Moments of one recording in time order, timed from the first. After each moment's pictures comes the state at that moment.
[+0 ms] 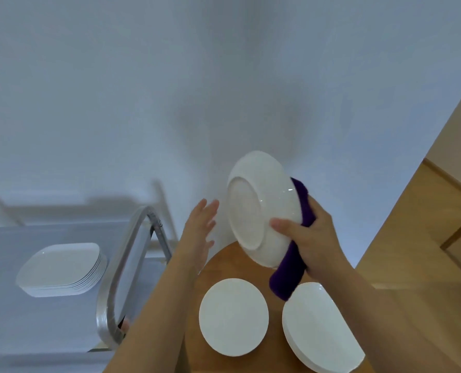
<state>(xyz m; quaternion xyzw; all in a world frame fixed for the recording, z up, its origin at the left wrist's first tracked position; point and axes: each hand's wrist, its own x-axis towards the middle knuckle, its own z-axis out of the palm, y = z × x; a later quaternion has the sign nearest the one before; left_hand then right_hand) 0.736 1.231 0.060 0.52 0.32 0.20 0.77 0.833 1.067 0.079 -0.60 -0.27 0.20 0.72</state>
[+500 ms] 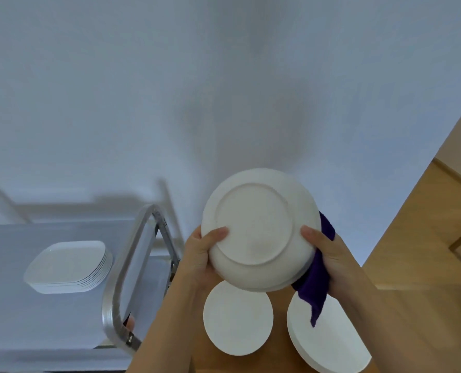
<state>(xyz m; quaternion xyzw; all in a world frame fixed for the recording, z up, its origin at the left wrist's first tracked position) 0.721 1.223 0.032 0.37 0.22 0.23 0.87 0.843 1.046 0.048 -0.50 -0.11 0.36 0.78</state>
